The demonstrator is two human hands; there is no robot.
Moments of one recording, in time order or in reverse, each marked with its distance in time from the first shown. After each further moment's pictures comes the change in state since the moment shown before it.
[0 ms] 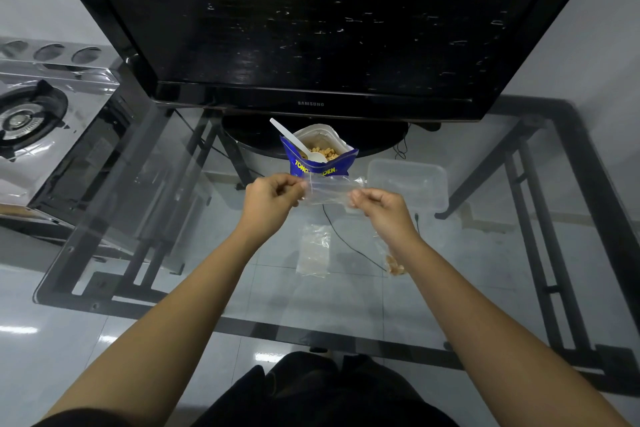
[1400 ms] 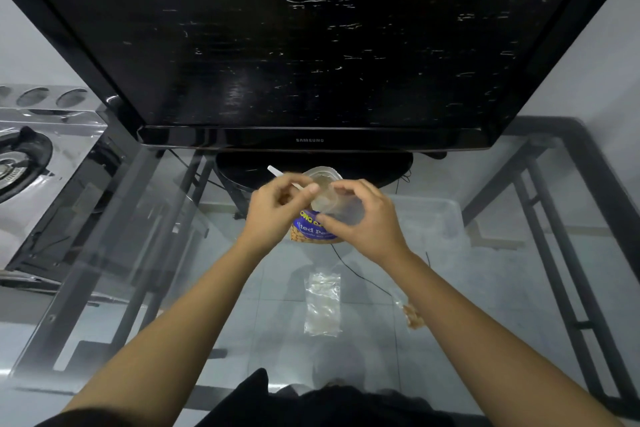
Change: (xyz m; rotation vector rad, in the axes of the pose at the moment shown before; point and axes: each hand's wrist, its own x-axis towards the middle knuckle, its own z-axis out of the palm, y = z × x) left_hand 0.080 0.007 -0.004 -0.210 -0.080 0.072; right_hand 0.066 -0.028 0.027 -0.357 0.068 -0.585
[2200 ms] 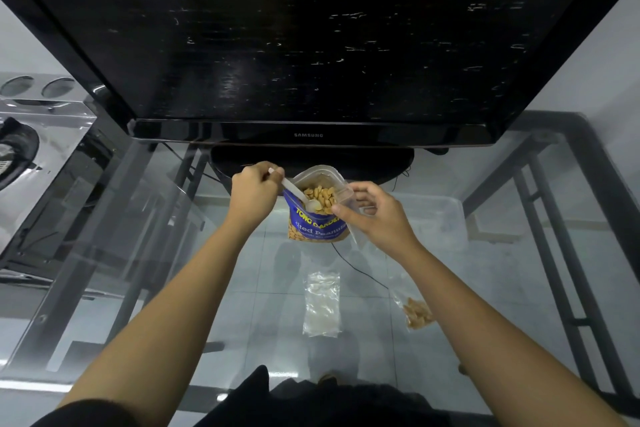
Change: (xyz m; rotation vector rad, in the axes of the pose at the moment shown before) left_hand 0.045 -0.021 -0.017 0.354 0.184 -0.159; right_hand 0.009 0.022 -0.008 0.224 -0.119 0.367
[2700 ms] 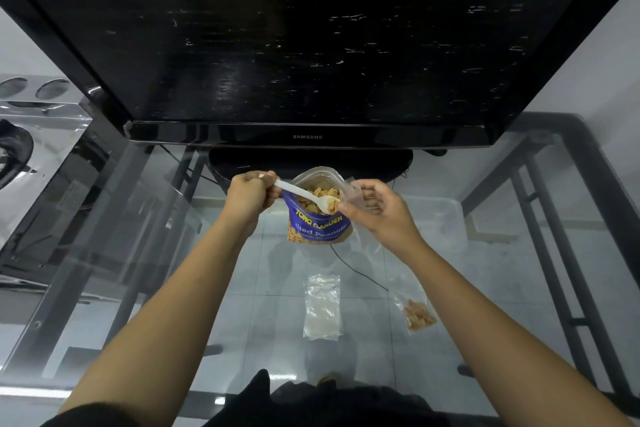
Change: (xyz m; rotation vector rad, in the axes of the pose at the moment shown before) left_hand 0.011 -0.015 0.002 -0.521 -0.113 -0.379; right_hand 0.004 0.001 -0.005 0.054 0.034 0.035
